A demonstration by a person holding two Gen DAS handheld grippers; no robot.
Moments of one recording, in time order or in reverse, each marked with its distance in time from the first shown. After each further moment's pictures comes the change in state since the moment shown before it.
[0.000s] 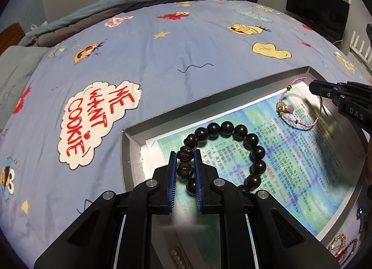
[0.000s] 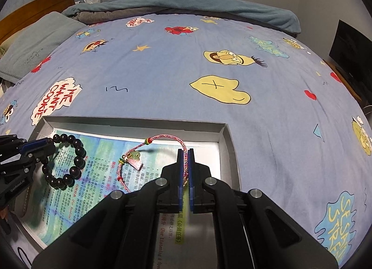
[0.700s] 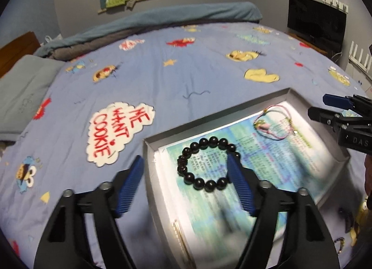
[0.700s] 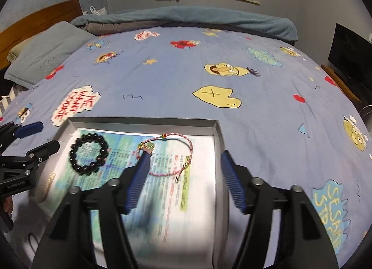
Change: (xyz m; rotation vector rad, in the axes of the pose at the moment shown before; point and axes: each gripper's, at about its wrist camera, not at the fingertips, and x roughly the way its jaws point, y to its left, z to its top) left arm -0.080 -0.012 -0.011 -0.018 -0.143 0.058; right arm -0.064 -0.002 -0.017 0.004 -0.076 0.041
